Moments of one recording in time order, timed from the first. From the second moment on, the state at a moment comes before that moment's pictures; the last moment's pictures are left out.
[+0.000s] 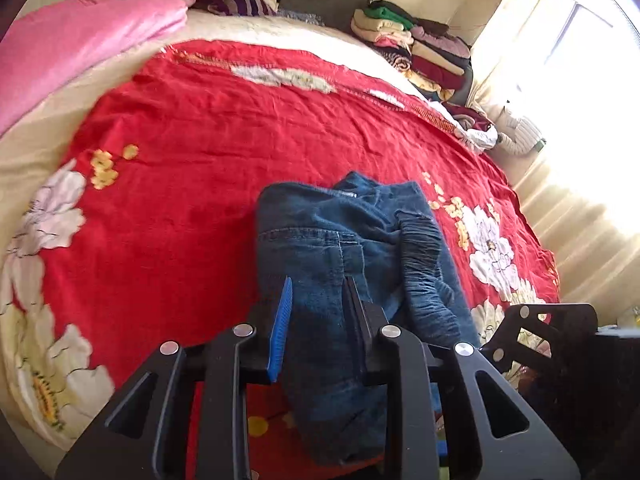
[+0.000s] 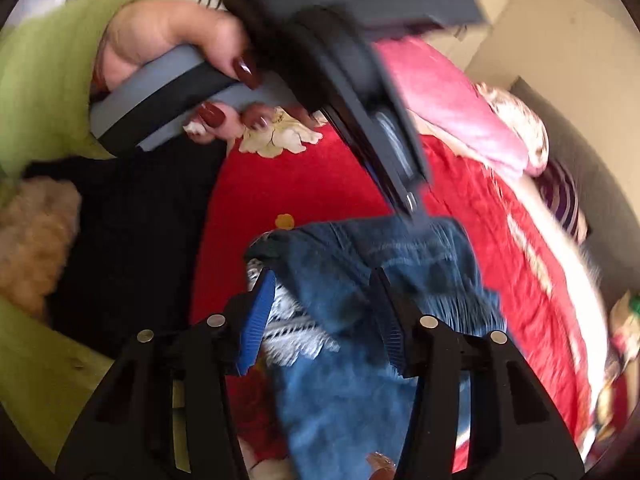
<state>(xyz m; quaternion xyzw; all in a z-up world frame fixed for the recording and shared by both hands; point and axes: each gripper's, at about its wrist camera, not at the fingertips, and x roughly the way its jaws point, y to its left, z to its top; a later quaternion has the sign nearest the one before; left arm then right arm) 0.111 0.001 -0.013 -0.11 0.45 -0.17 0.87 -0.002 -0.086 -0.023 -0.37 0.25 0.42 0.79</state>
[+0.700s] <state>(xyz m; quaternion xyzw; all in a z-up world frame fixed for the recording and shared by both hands) 0.107 -0.014 -0.031 -0.10 0.44 -0.17 0.88 0.001 -0.115 -0.042 -0.33 0.33 0.47 0.75</state>
